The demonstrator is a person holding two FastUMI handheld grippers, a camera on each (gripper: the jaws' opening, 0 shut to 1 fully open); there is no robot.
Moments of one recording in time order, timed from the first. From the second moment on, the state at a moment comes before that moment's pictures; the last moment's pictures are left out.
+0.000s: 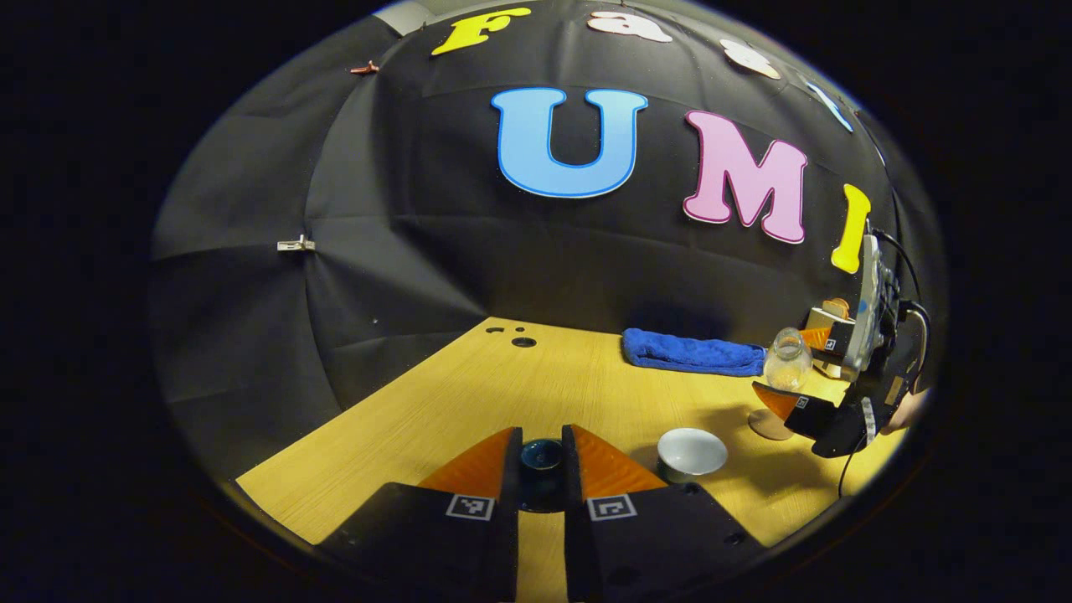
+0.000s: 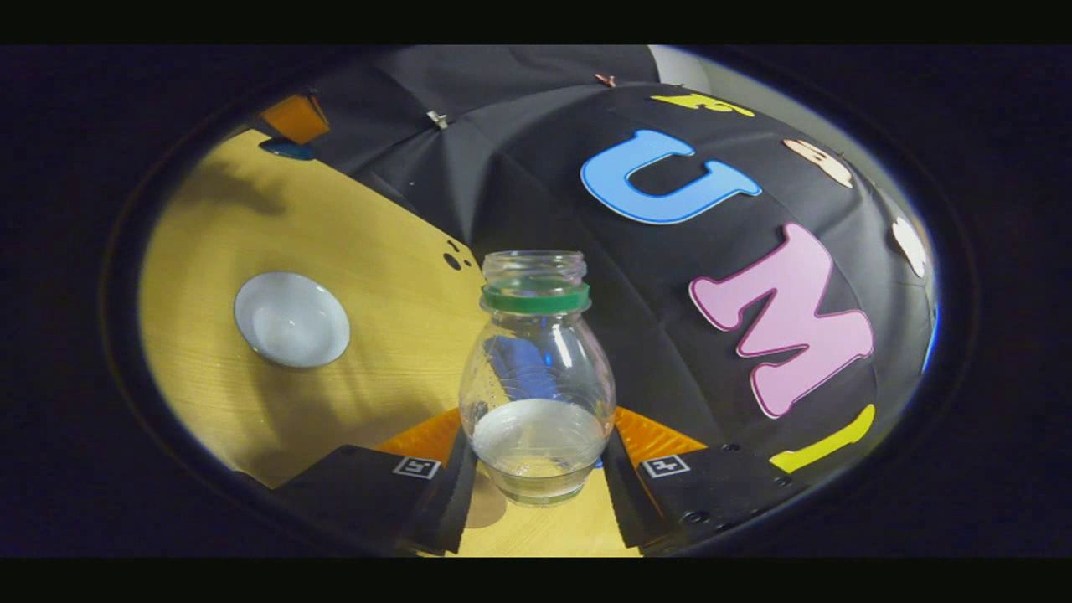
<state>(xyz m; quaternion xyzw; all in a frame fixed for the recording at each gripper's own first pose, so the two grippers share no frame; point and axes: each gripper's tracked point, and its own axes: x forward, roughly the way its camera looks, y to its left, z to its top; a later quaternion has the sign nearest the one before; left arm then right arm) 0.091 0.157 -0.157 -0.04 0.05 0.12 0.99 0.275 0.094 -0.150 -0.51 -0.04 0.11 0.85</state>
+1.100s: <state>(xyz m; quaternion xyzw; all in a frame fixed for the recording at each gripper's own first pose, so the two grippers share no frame) 0.080 0.171 -0.185 -0.07 0.06 0.14 0.99 0.296 0.122 -0.192 -0.69 -0.11 0.13 0.70</state>
